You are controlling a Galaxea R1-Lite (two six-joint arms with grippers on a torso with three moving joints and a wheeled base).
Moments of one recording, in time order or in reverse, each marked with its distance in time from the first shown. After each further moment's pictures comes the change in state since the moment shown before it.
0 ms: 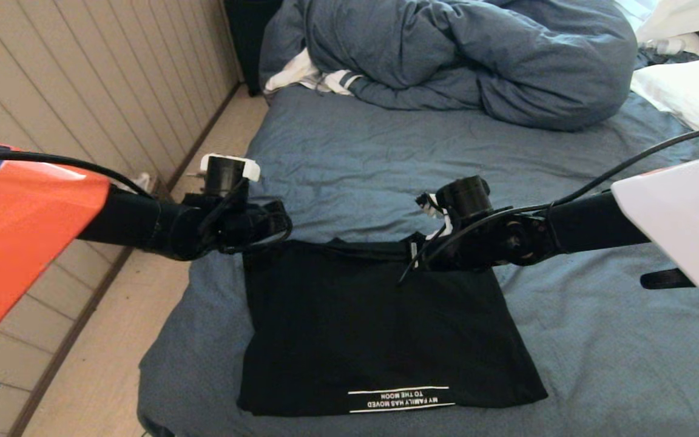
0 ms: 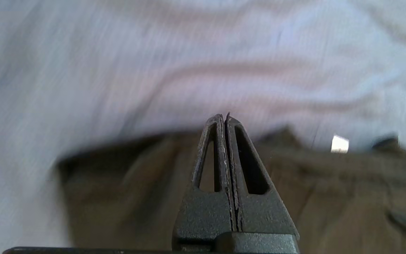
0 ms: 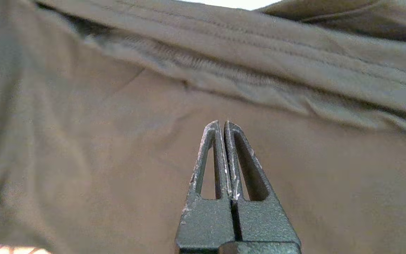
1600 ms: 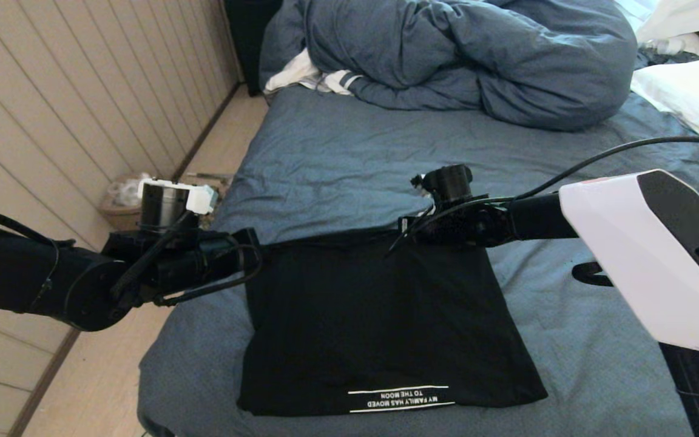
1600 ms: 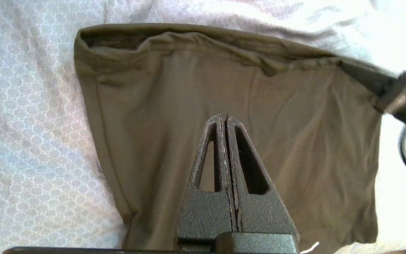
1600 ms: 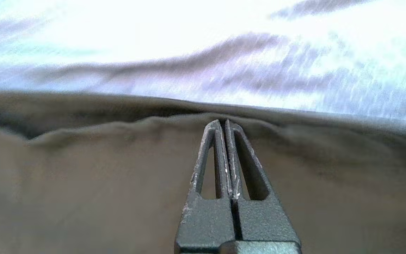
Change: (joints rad) left arm -0.001 -0.267 0.469 -0.234 -0.100 -0.033; right arm -0.036 0.204 -0.342 -0.001 -0.128 0.004
